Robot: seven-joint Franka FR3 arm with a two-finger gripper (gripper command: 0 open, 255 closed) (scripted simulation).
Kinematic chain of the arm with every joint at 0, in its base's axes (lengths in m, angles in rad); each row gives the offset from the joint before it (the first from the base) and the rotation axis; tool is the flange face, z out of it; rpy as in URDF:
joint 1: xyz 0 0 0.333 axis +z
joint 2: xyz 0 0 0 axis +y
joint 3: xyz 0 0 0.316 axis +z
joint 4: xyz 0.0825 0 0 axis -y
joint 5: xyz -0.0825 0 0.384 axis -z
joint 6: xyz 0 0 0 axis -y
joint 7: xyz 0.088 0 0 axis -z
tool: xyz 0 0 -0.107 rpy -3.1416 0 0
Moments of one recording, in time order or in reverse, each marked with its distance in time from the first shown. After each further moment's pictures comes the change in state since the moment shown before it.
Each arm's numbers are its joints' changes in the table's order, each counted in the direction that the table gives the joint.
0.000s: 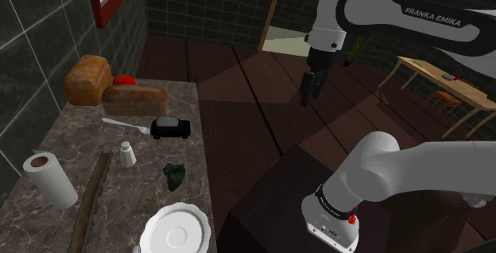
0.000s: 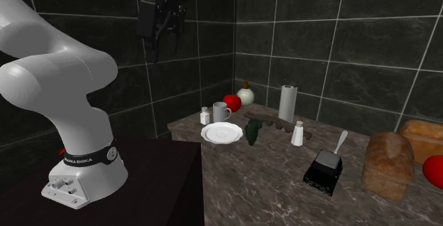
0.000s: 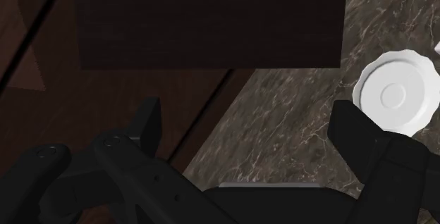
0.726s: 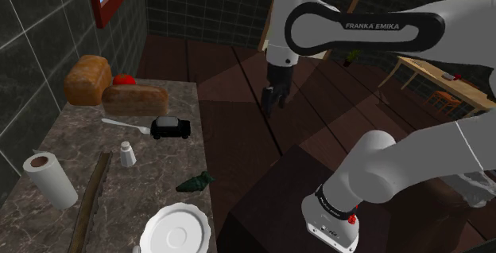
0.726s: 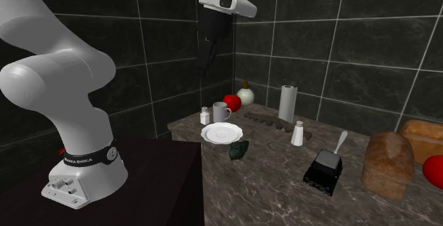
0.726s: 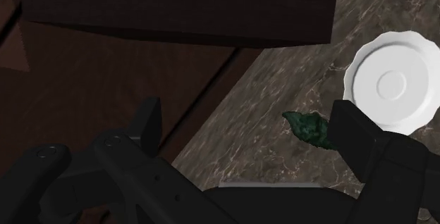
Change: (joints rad) arm 0.076 0.258 0.122 0.010 -0.072 0.231 0.077
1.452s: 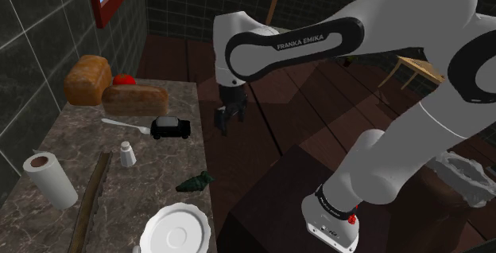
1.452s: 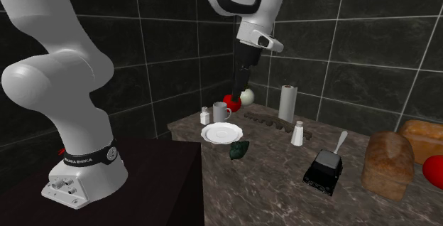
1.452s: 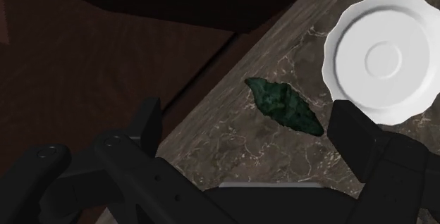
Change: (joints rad) arm 0.074 0.391 0.135 0.164 -0.010 0.207 0.112
